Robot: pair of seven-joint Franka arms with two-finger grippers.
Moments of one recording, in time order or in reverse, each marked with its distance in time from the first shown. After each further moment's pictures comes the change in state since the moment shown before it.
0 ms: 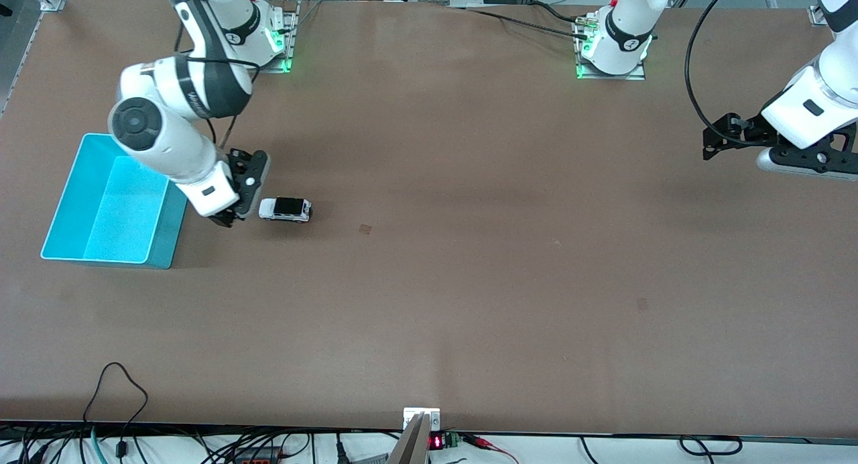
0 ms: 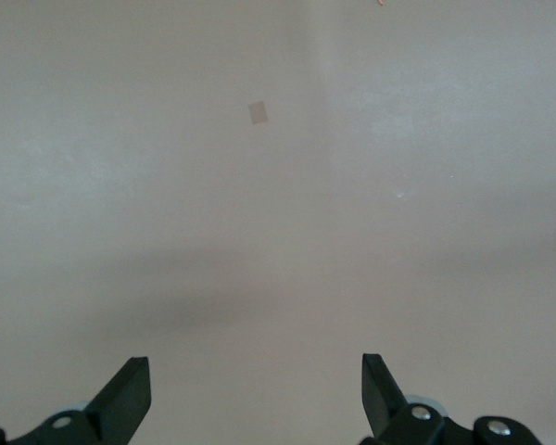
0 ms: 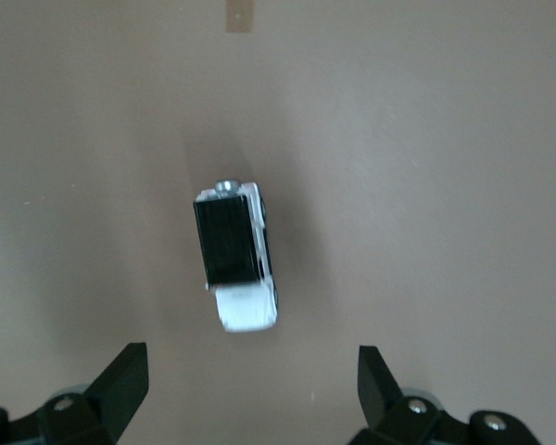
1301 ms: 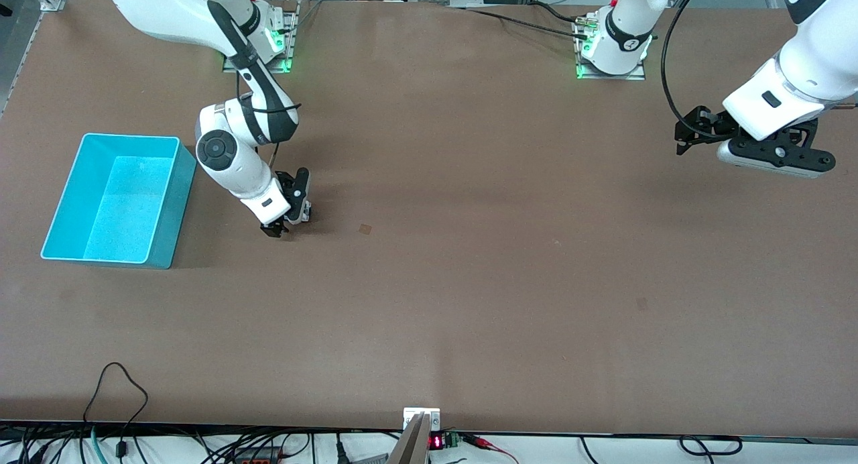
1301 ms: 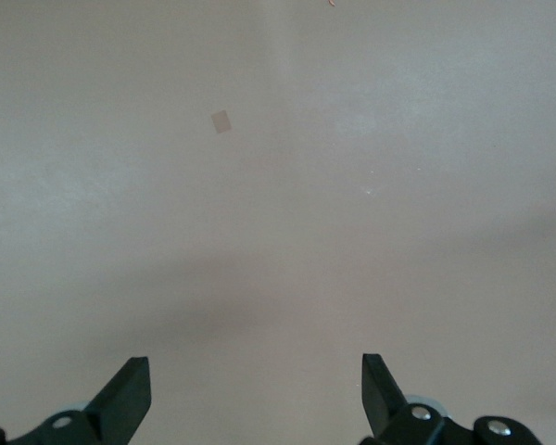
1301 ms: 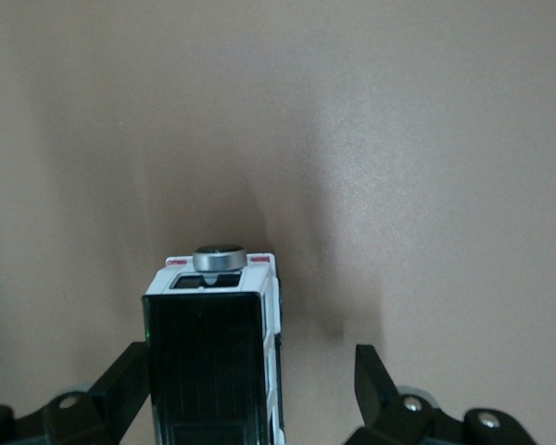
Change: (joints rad) left arm -0.003 -0.001 -0.080 0.008 0.000 -0.003 0.000; right arm 0.042 0.217 -0.001 -0.123 -0.002 0.393 -0.071
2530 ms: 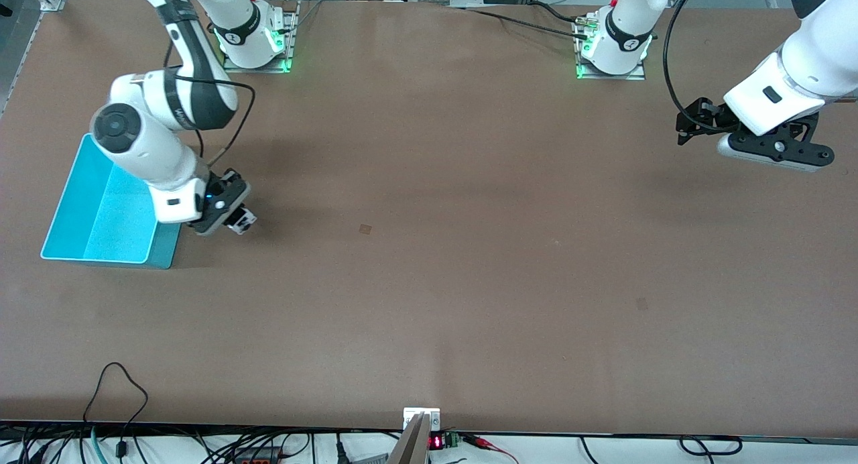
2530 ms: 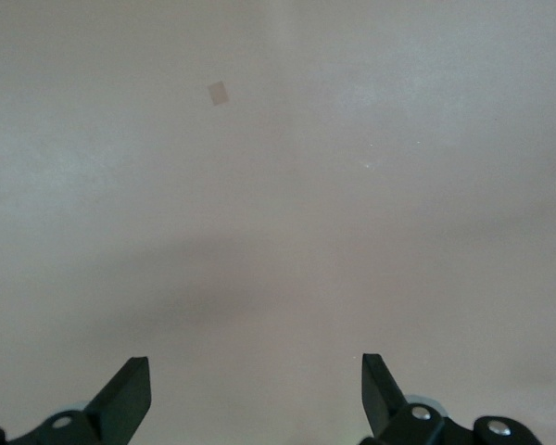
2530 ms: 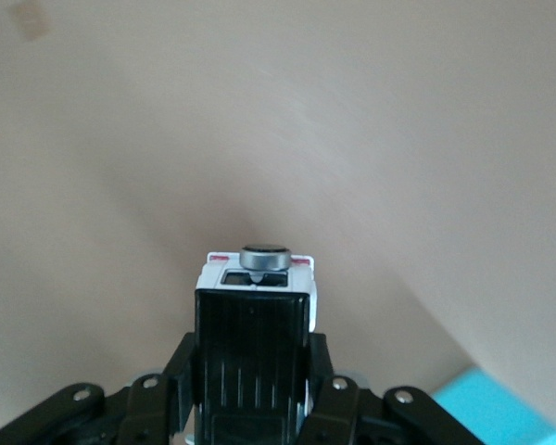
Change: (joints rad) left arm 0.001 -0.003 0.000 0.020 0.000 -0.078 0.000; right arm -0.033 -0.226 -0.162 0.103 0.001 -0.317 0.476
